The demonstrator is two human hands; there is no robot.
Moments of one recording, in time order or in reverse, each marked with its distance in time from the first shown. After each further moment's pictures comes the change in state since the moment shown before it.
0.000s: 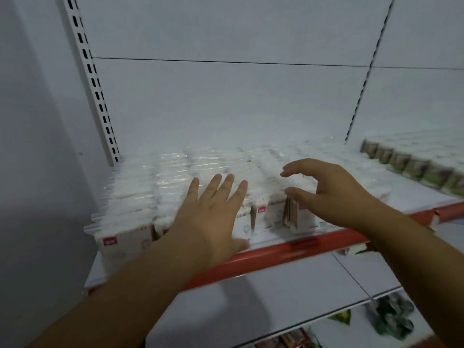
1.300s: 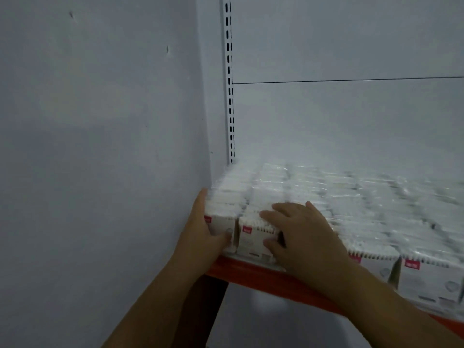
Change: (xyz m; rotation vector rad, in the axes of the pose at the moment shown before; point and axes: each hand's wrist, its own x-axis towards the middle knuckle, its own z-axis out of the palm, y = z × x) left_hand -0.075 -0.033 0.046 -1.026 0.775 -0.680; right_hand 0.022 -0.083 0.091 -0.091 -0.206 -0.536
